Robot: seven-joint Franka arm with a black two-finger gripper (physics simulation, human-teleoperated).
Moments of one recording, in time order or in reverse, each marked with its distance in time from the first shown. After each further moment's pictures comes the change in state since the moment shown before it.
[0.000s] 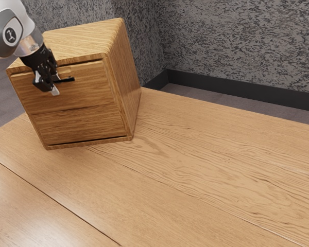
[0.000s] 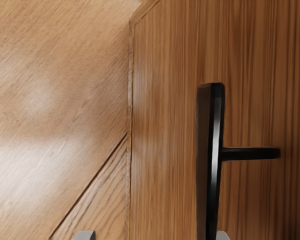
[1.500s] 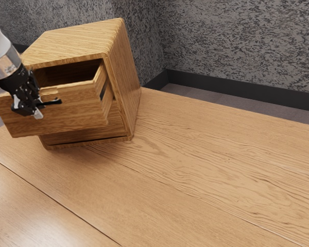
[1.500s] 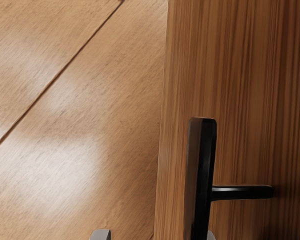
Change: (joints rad) arm -0.006 -0.420 0.001 -0.518 -0.016 0.073 -0.044
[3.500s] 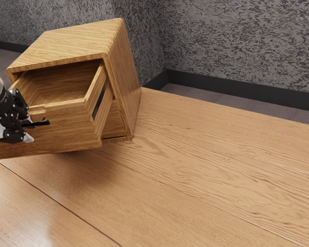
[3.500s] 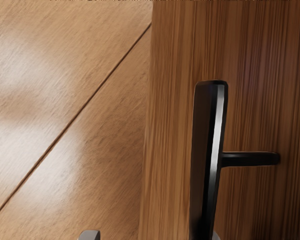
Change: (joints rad) arm 0.015 -0.361 -0.046 -0.374 -0.041 0.116 -0.015
